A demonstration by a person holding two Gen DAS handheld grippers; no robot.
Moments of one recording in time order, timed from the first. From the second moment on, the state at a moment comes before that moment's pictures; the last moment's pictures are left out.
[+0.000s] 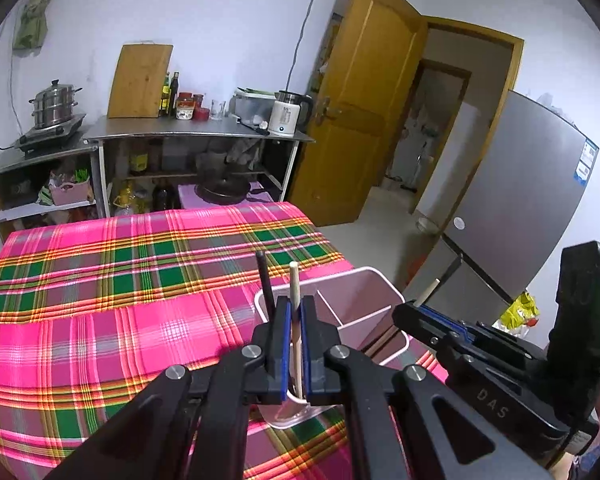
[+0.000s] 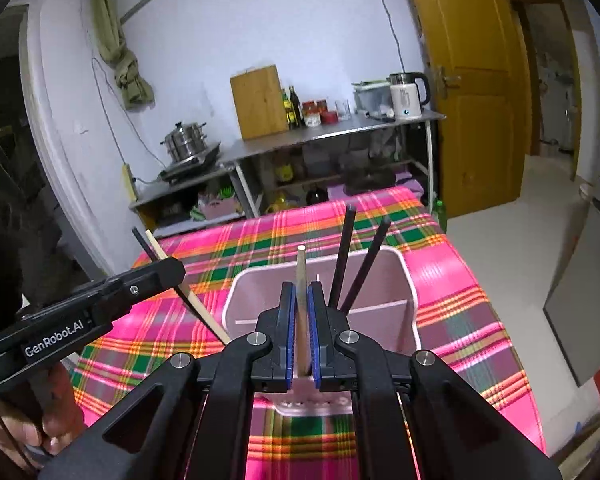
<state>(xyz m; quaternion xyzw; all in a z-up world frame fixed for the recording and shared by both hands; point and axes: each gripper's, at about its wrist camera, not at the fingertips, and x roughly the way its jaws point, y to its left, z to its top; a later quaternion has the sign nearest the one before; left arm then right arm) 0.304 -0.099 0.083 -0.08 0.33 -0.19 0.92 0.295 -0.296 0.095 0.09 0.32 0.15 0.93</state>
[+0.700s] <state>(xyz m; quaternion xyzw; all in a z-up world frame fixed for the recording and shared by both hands) 0.235 -0.060 0.103 -0.09 0.30 -0.18 0.93 0.234 -0.305 0.114 0.09 0.29 0.16 0.94</state>
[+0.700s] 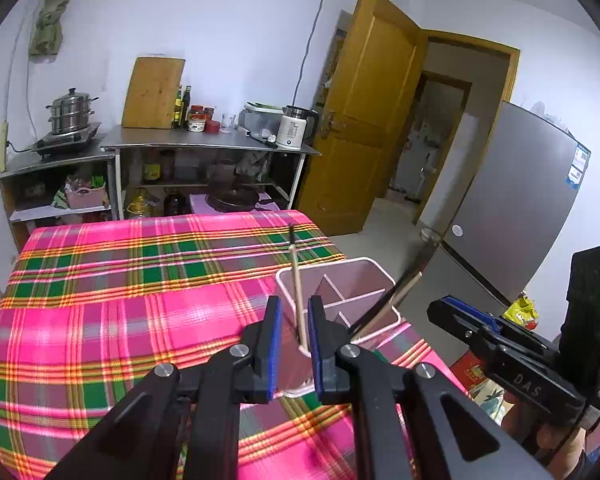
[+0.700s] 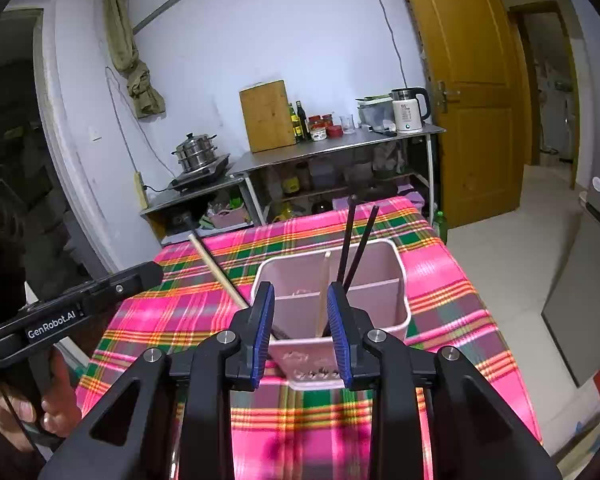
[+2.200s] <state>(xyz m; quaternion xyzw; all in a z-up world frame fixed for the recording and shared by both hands) 0.176 0.050 -0.054 -0.13 0.43 -0.04 0.89 0.181 -0.211 0.007 0.06 0.42 0.24 0.87</state>
